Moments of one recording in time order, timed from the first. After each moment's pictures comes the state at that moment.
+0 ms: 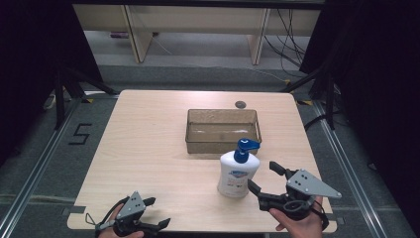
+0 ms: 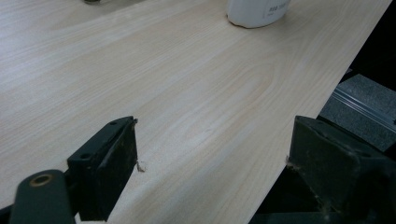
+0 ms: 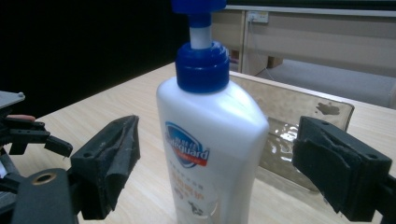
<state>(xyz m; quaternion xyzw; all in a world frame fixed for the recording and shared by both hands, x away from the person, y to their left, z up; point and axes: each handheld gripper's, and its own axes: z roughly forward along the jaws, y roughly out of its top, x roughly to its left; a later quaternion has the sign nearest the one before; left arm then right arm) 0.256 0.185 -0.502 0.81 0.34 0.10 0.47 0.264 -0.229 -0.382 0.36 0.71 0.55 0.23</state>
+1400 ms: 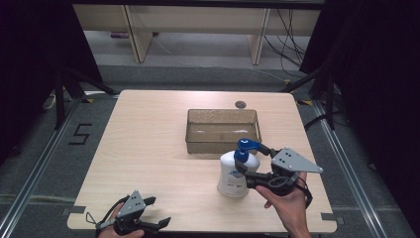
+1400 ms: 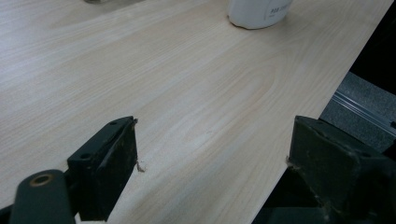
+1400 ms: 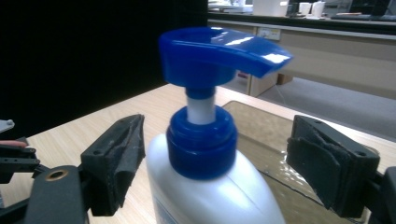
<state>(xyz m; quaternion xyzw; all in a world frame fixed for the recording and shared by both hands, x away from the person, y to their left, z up) 0.258 0.185 -0.502 0.81 0.34 0.10 0.47 0.308 -0.203 -0.368 0.32 0.72 0.57 0.24</state>
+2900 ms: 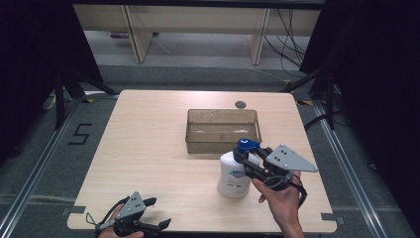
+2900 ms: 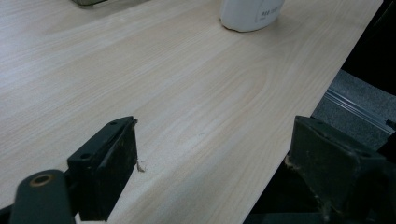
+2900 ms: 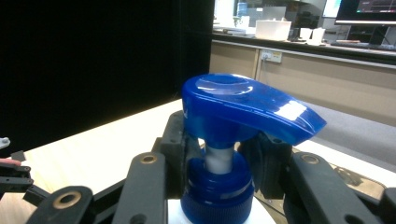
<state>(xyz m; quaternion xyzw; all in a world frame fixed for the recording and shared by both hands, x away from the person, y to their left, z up) 0.255 0.185 -0.499 0.81 0.33 0.10 0.47 0.312 -0.191 -0.361 0.29 0.70 0.59 0.27</state>
